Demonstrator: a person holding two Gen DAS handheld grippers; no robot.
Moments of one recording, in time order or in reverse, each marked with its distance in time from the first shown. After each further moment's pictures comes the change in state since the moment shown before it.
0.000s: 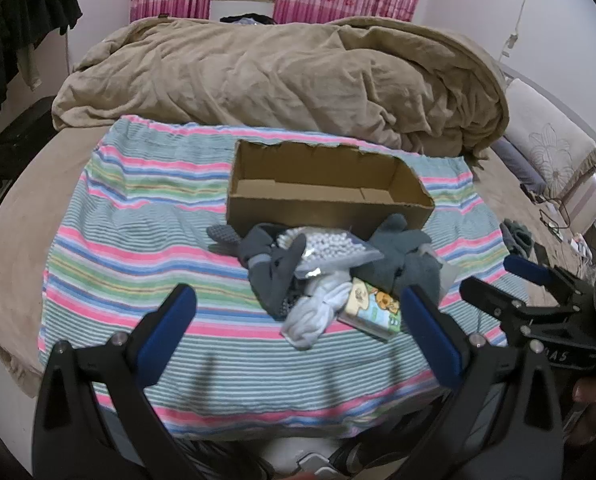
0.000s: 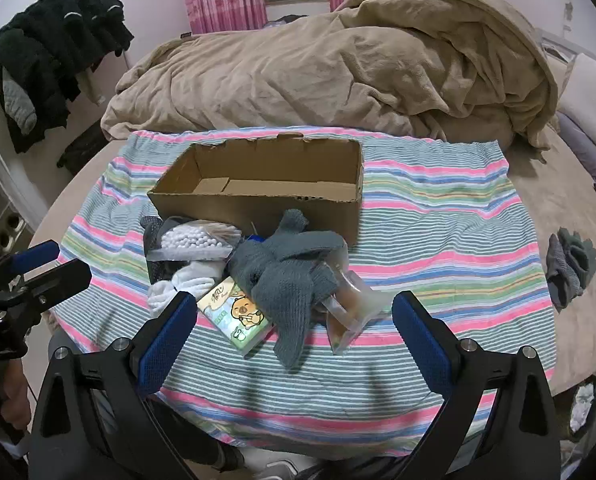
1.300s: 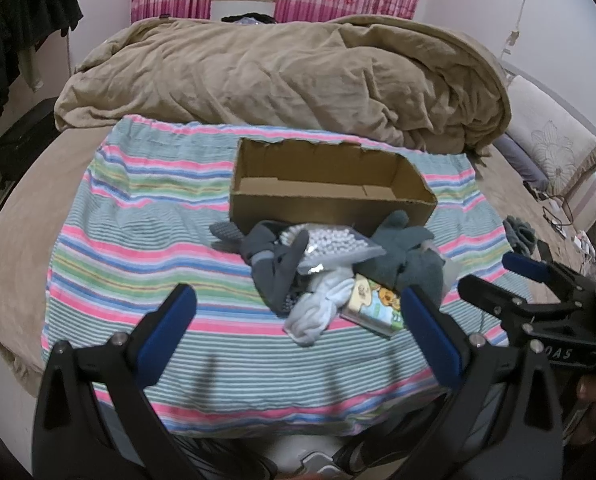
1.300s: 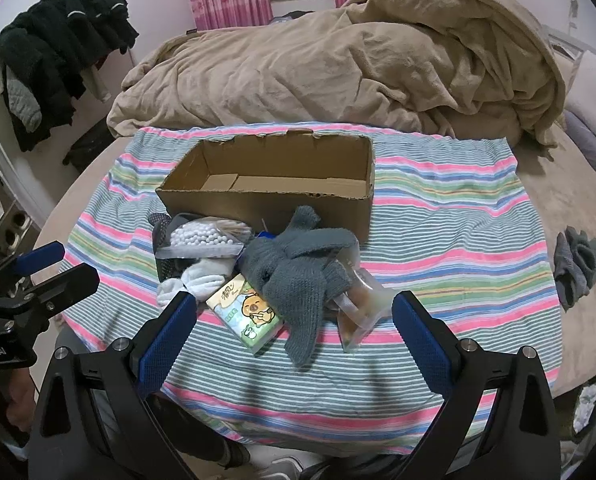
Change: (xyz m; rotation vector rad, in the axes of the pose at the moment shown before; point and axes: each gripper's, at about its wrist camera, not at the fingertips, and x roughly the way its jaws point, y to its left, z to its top) left arm -0.003 -0.002 -0.003 0.007 0.005 0.012; right arm 0.002 0.006 0.001 0.001 0.017 0.025
